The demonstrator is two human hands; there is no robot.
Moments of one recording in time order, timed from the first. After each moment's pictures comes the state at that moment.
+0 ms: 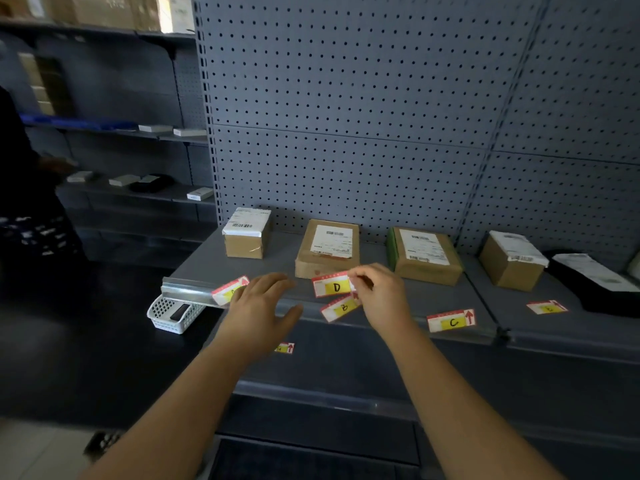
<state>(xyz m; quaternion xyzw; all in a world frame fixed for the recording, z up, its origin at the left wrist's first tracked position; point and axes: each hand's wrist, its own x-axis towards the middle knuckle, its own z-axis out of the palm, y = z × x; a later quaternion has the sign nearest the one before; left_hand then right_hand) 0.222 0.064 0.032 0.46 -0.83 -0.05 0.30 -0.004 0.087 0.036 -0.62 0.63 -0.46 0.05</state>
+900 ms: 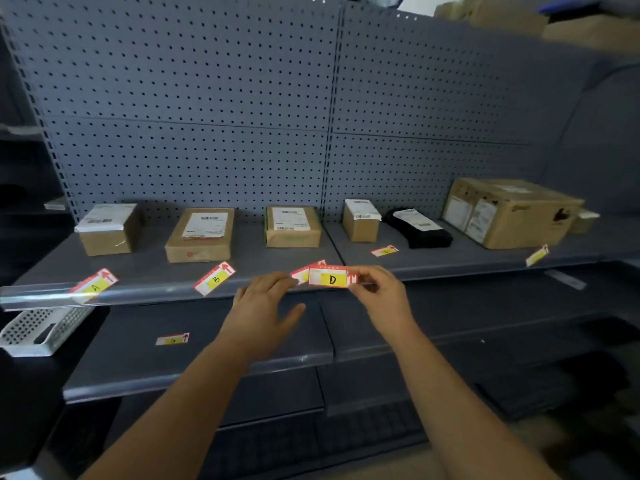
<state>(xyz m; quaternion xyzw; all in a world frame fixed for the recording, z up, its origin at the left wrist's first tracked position) 0.064 0.204 0.034 0.29 -0.90 -0.11 0.29 -0.137 0.311 0.043 -0.47 0.67 -0.57 0.10</state>
